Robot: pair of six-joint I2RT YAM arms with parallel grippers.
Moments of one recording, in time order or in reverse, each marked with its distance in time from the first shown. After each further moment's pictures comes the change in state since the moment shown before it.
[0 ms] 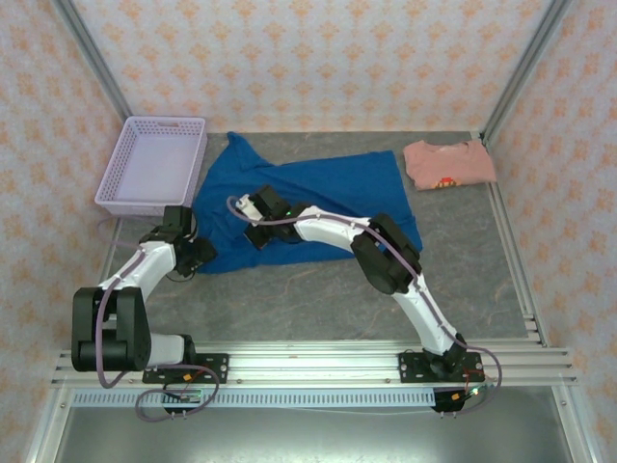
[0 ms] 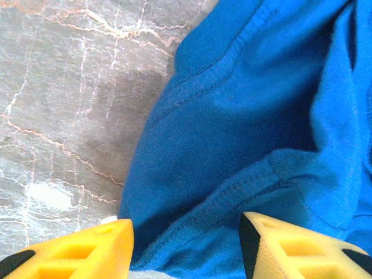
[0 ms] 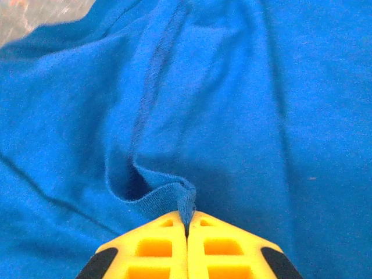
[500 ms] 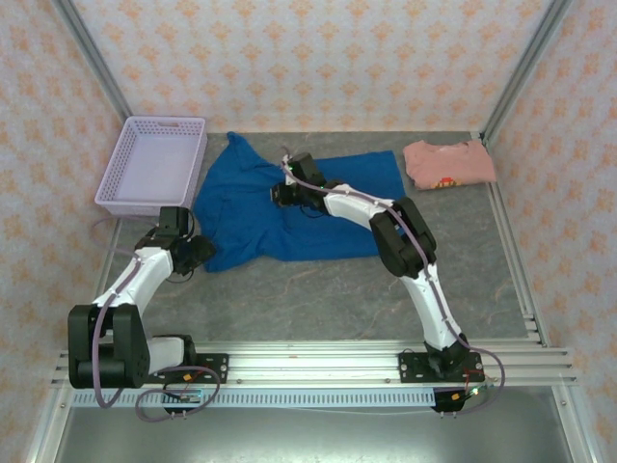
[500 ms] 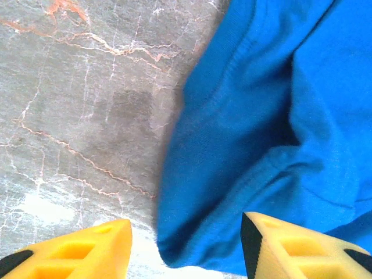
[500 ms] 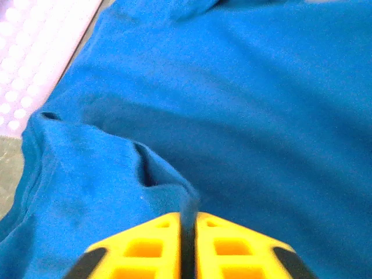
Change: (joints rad) left arm 0.000 -0.088 -0.011 -0.013 0.002 0.000; right arm -0.222 0.005 -0.013 0.184 -0.051 0.413
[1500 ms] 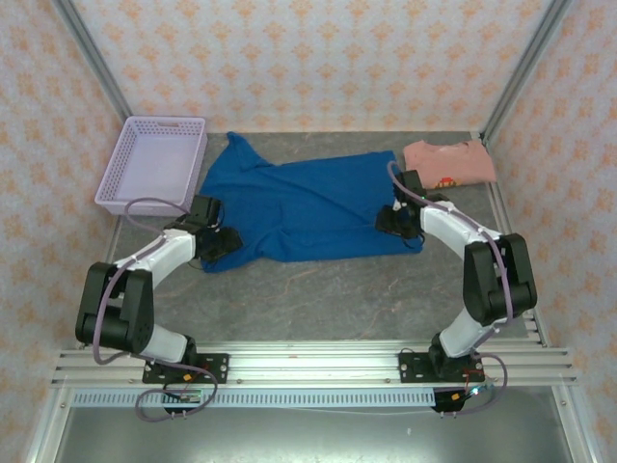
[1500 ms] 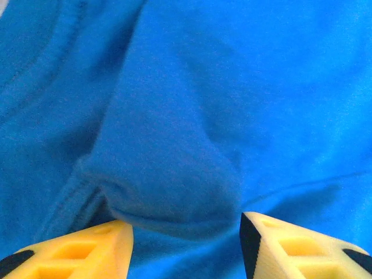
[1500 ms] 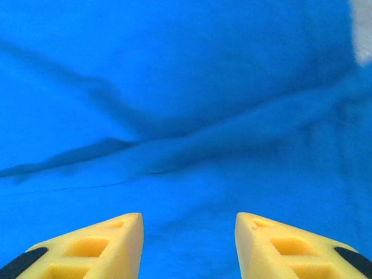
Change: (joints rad) left arm -0.183 0.238 0.103 0.106 0.027 -0.048; right arm -0.431 -0.669 -0.723 -0.435 0.177 -0.008
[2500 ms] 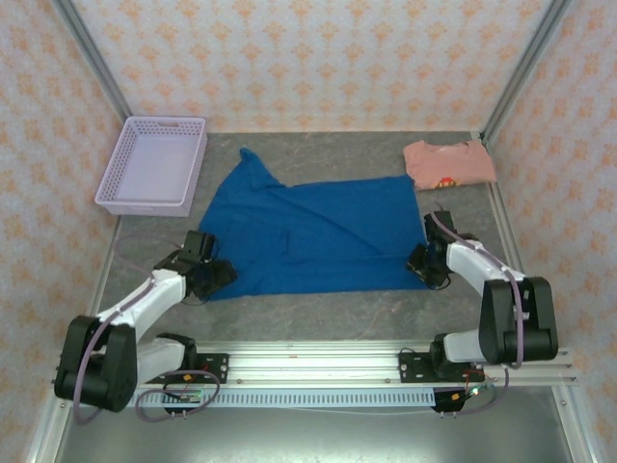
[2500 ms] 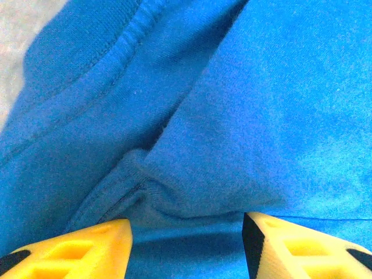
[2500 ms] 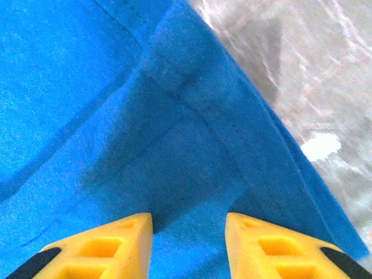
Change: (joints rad) left arm -0.048 -0.377 -0.307 -0.090 -0.031 -0.071; right arm -0.151 -0.312 -0.388 -0.083 -0.006 0.231
